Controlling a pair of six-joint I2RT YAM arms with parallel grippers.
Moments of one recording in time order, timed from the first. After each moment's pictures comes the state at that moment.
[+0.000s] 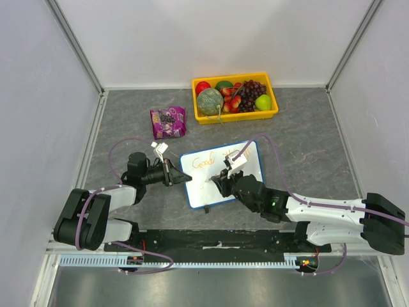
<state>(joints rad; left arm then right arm) -0.21 1.32 0.27 0.62 0.92 -0.63 1.18 1.13 0.54 0.29 0.47 0.37</state>
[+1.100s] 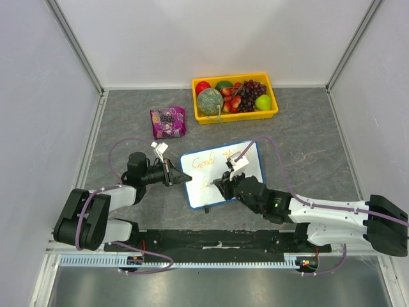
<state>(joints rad) -0.21 1.32 0.27 0.62 0.93 -0.63 1.18 1.10 0.51 0.25 0.44 0.41</state>
